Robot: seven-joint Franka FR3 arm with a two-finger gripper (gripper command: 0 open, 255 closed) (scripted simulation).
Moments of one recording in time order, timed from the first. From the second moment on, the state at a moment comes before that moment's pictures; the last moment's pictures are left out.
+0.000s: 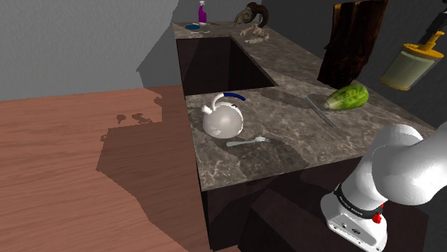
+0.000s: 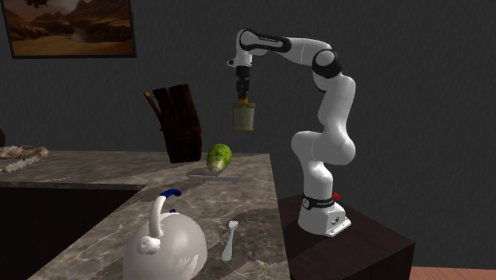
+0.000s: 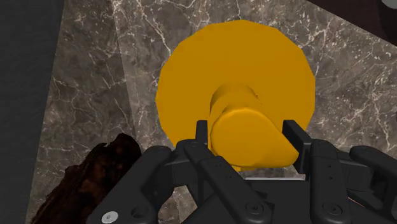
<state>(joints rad) 0.22 -0.51 -1.17 -1.52 -0.42 1.36 -0.92</state>
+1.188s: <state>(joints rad) 0.95 -0.69 -1.84 -0.97 -0.63 1.28 -1.11</state>
